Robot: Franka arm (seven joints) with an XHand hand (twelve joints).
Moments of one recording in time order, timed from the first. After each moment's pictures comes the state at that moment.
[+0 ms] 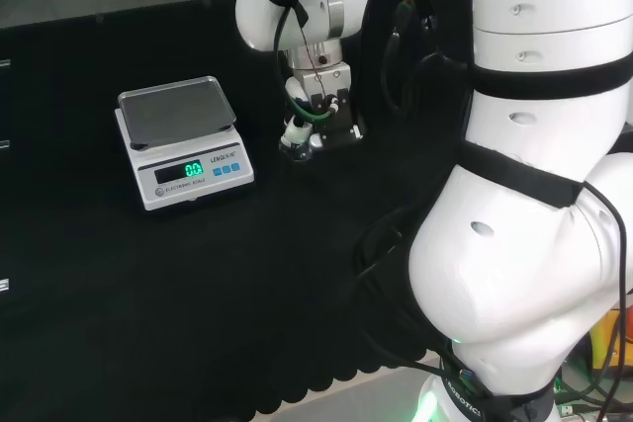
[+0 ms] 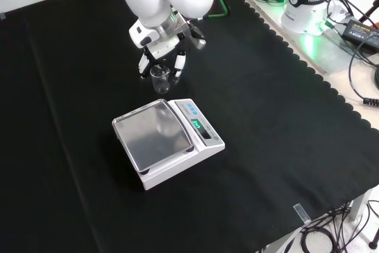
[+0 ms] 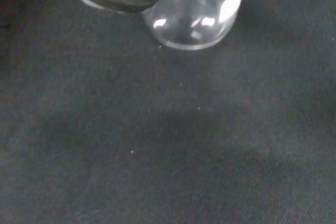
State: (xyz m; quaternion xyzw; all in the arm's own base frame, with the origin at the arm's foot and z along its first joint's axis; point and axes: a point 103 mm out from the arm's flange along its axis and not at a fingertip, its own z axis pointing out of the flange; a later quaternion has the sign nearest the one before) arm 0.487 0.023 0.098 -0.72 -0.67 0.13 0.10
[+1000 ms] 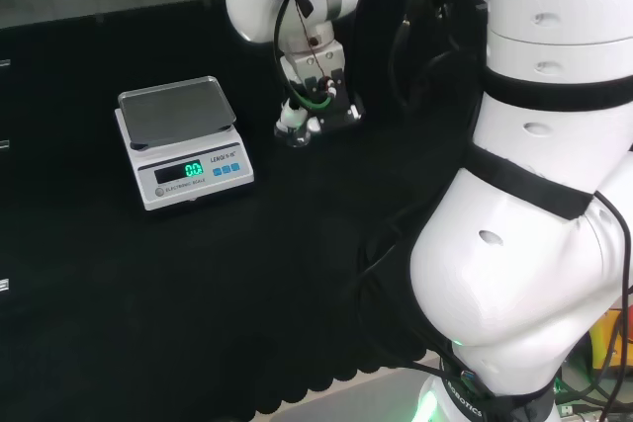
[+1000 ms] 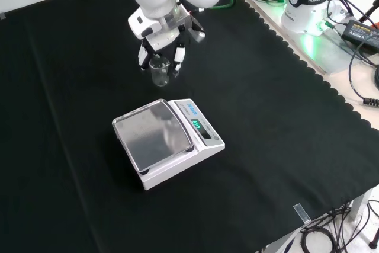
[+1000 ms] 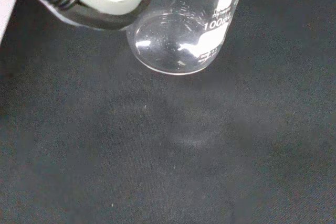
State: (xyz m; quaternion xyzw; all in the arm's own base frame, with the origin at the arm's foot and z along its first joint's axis) arm 0.493 0.026 0.141 -0.72 -0.68 0.14 0.04
